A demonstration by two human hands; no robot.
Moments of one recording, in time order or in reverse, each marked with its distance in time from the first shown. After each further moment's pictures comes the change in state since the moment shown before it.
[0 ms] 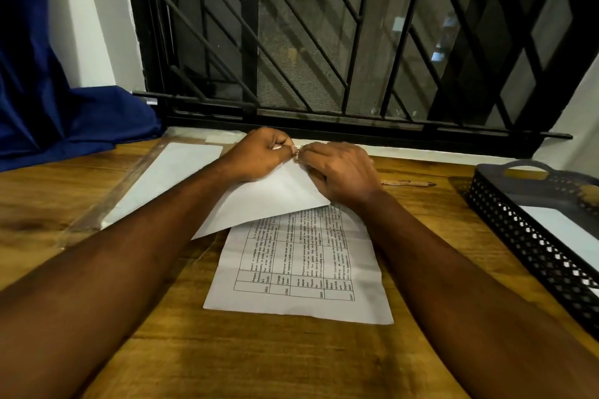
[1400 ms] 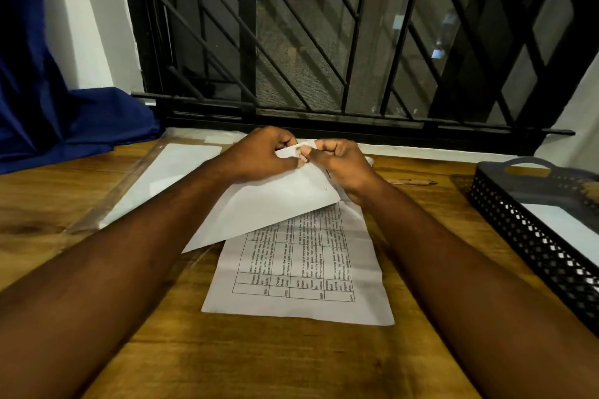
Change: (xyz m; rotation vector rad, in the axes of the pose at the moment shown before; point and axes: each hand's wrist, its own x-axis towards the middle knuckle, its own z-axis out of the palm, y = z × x) left_hand 0.000 0.010 -0.004 0.076 -0.086 0.076; right_hand 0.009 0.005 0.020 1.319 -0.044 1.006
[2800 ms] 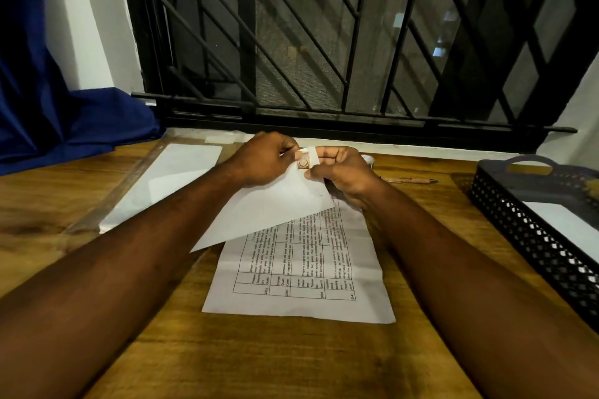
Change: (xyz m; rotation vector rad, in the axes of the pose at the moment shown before) left_hand 0.001 0.002 0.012 0.158 0.032 -0.037; right_hand -0.006 0.007 -0.005 0.121 -0.064 0.146
